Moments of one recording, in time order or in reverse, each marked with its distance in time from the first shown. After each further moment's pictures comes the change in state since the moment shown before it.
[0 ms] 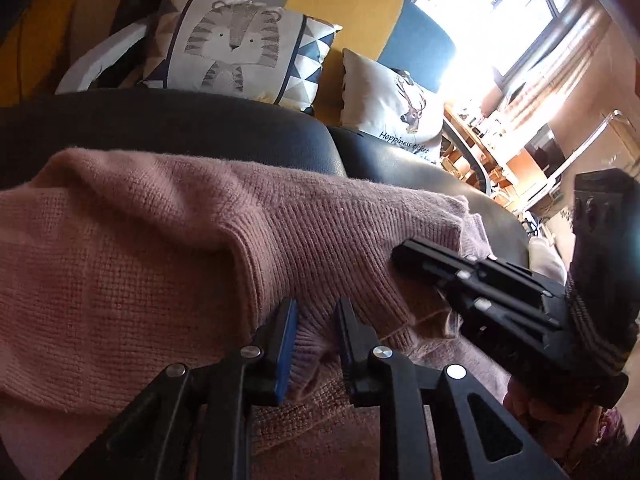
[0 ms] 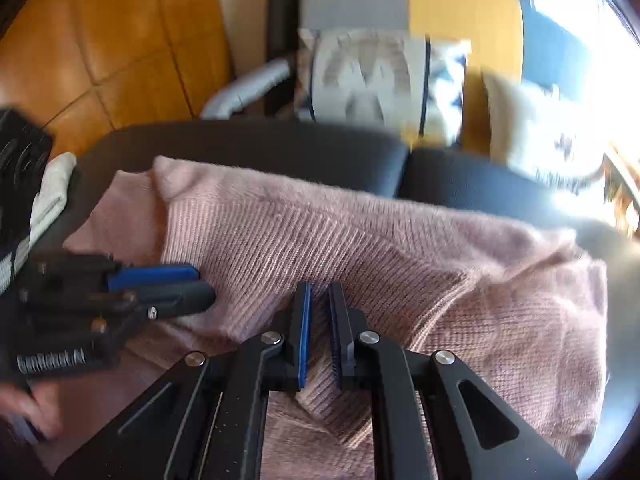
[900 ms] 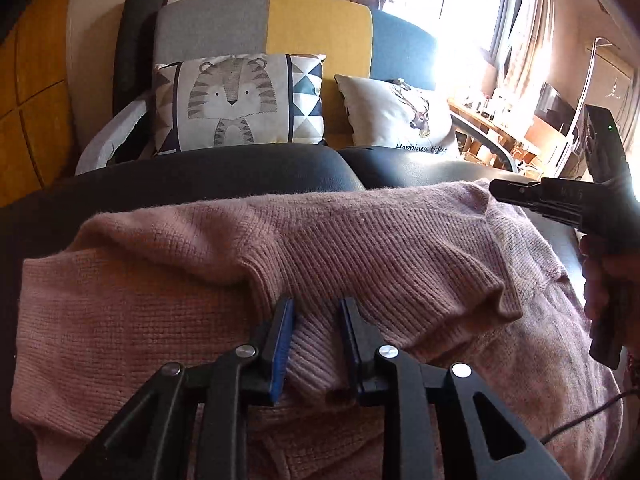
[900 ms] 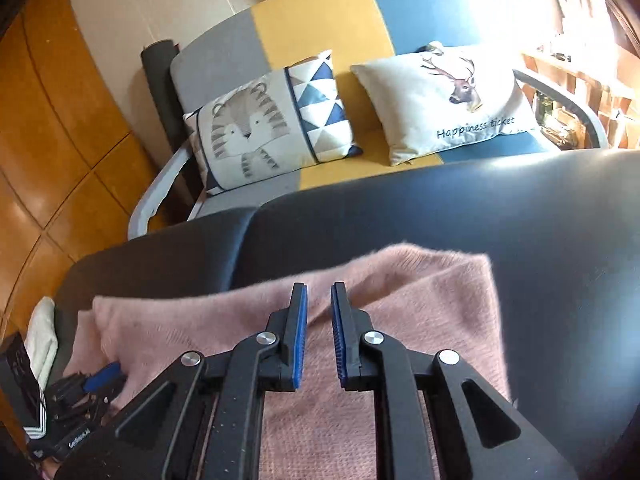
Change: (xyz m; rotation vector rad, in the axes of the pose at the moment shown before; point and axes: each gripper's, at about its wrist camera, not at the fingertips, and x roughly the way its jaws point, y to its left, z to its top) left arm -0.001 -0.006 -0.009 0.146 -0.146 0.154; right arm -0.024 -0.150 0.016 0.470 -0.069 -0.044
